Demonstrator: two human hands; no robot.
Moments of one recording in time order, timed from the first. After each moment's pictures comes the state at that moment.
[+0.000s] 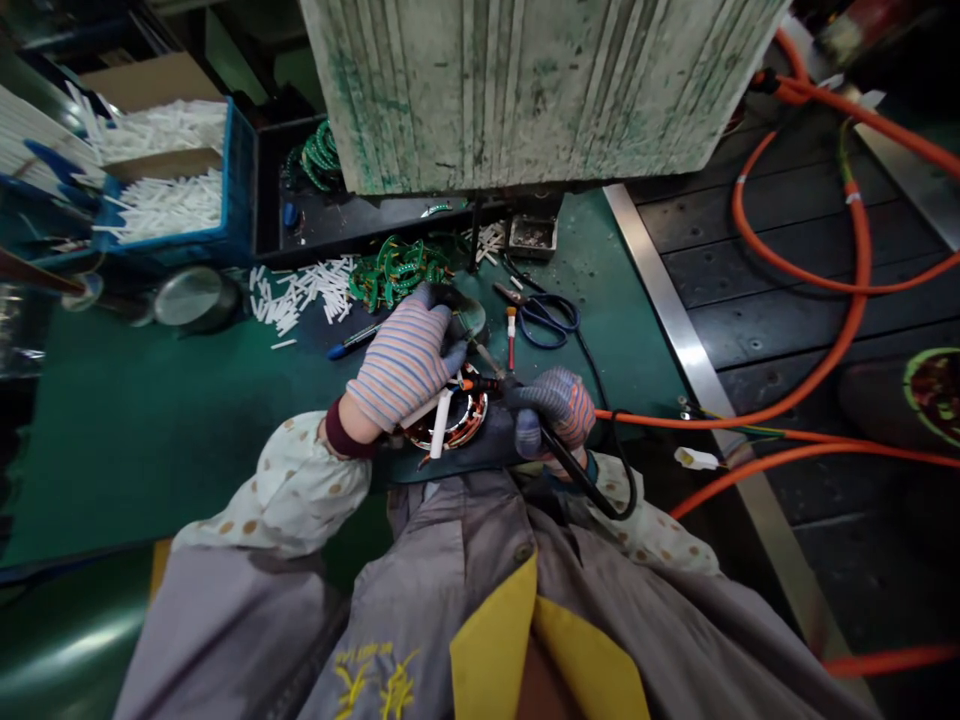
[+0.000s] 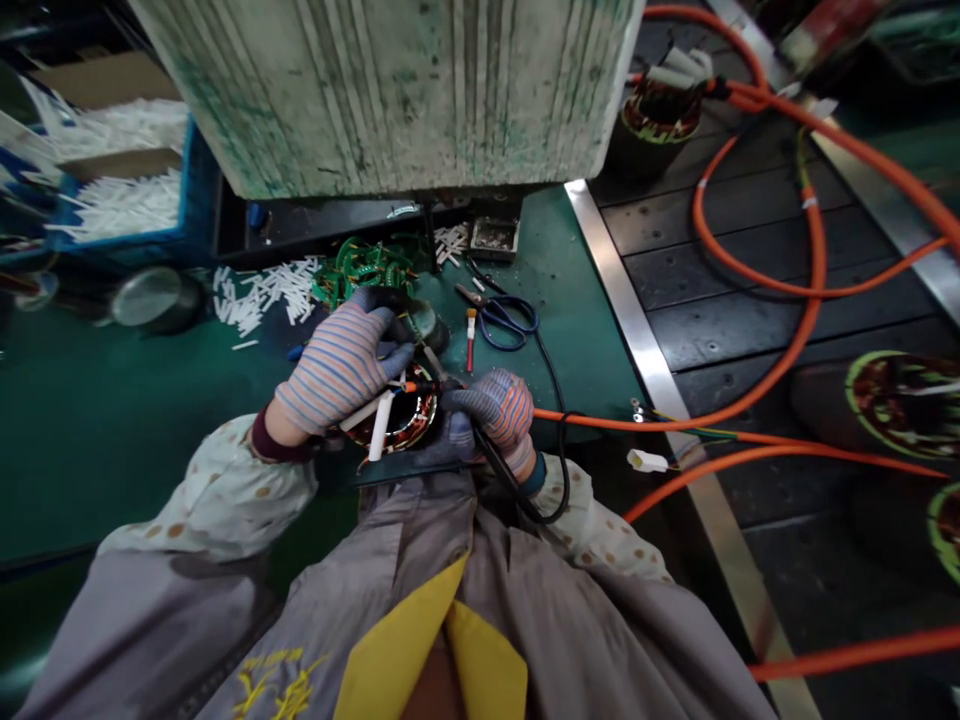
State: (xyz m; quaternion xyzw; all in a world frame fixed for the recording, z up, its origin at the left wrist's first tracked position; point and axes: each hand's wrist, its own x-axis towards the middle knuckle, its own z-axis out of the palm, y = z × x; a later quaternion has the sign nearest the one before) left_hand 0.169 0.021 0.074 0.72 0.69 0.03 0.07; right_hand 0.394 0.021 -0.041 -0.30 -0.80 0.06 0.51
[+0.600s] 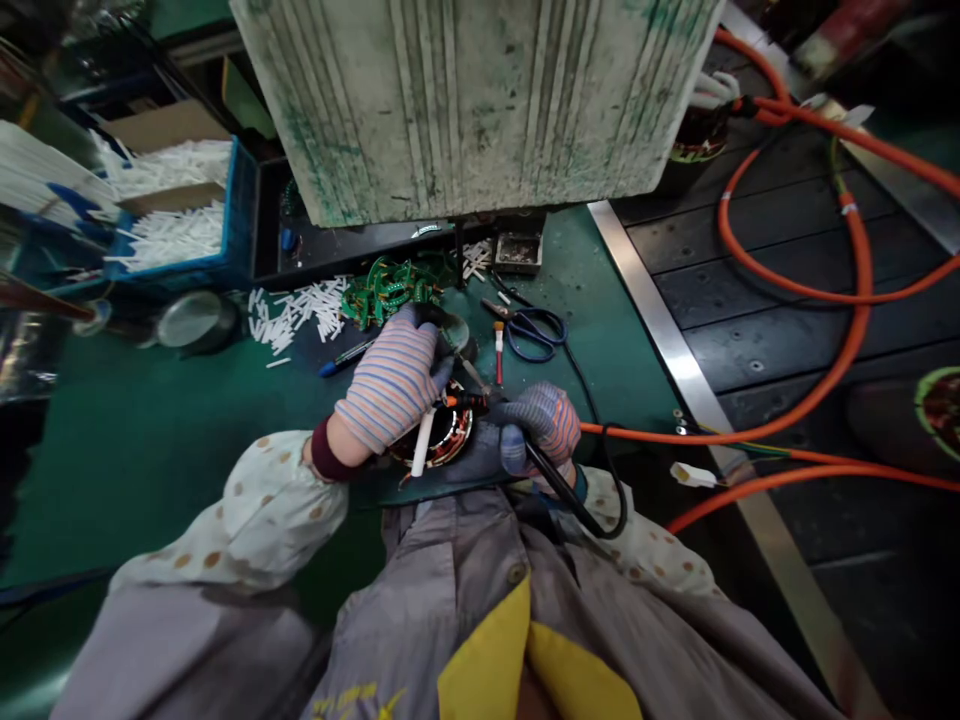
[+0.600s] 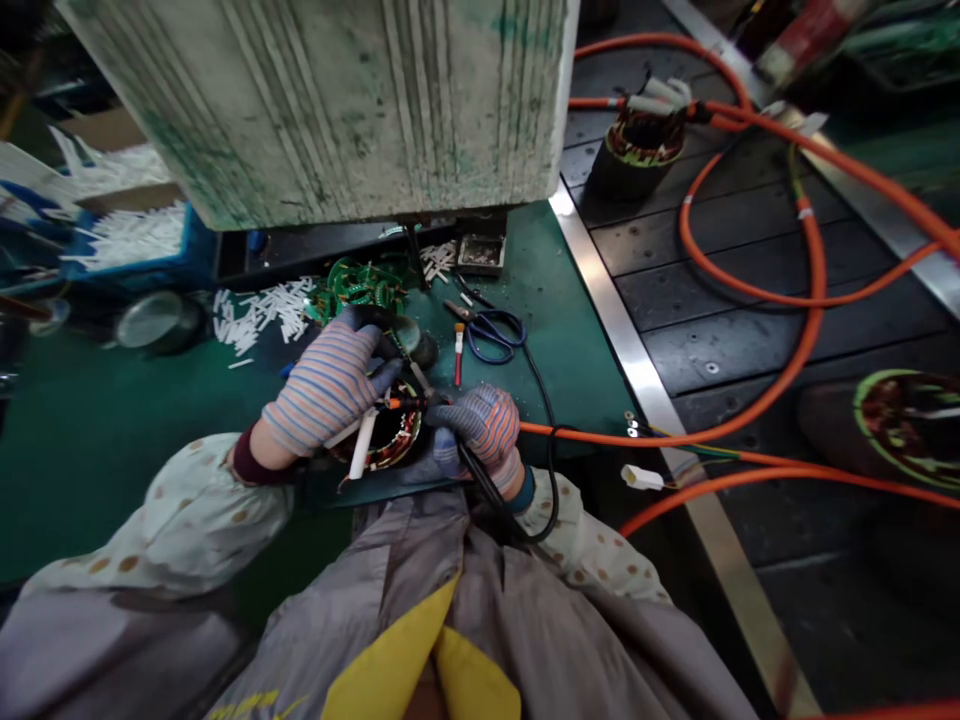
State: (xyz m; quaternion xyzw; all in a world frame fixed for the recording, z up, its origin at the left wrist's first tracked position) left_hand 0.176 0.021 0.074 0.72 0.69 -0.01 0.03; right_hand 0.389 0.023 -0.033 -0.29 -0.78 0.09 0.55
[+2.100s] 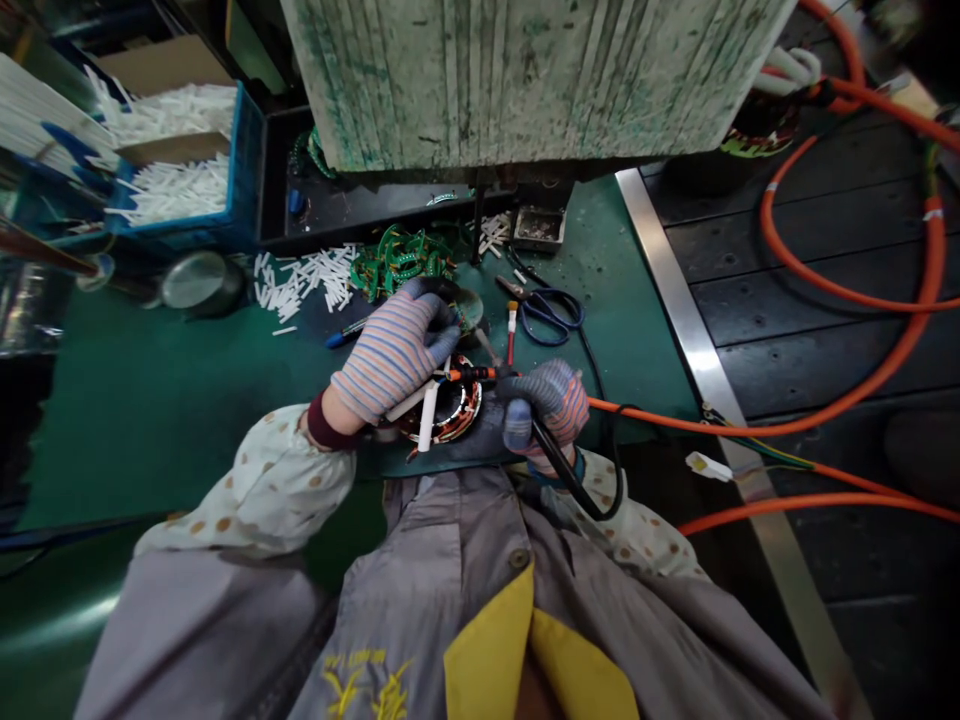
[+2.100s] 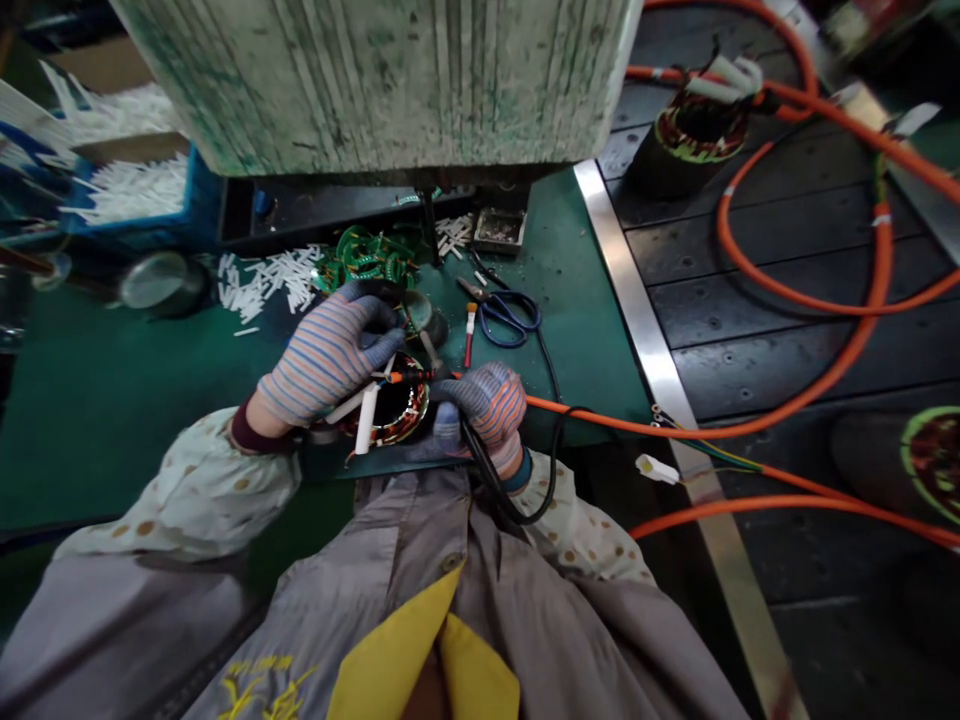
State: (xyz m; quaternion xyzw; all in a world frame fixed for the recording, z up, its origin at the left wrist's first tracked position) left_hand 0.162 0.019 0.069 0.70 0.70 0.10 0.09; right_hand 0.383 0.024 -0.040 -0.35 -0.79 0.07 0.50
